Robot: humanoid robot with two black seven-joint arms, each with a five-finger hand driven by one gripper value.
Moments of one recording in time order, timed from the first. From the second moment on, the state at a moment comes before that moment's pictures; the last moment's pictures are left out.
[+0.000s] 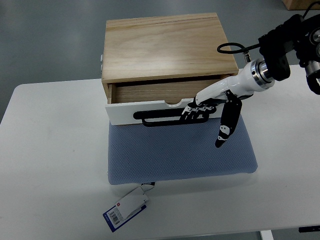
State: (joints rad) left arm 0.01 0.00 -0.08 -0.16 0.01 -0.02 0.09; right arm 1.62 -0.75 -0.09 1.64 -0.54 0.61 -0.36
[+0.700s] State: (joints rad) left arm 0.01 0.00 -0.08 -0.16 0.01 -0.02 0.09; right arm 1.71 -0.81 0.04 1.63 -0.43 0.61 -0.36
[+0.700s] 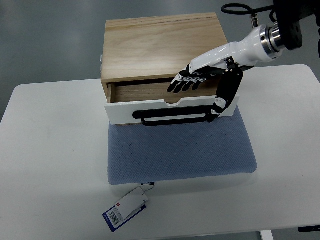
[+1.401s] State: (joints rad) left arm 0.01 0.00 -0.08 -0.16 0.01 -0.02 0.09; right arm 1.30 -0.84 0.51 1.25 -0.21 0.26 -0.18
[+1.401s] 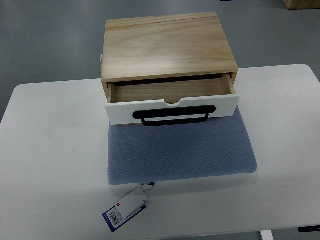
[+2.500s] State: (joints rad) left arm 0.01 0.00 -0.08 -0.16 0.01 -0.02 0.09; right arm 0.58 -0.37 1.38 1.02 -0.66 0.00 -0.14
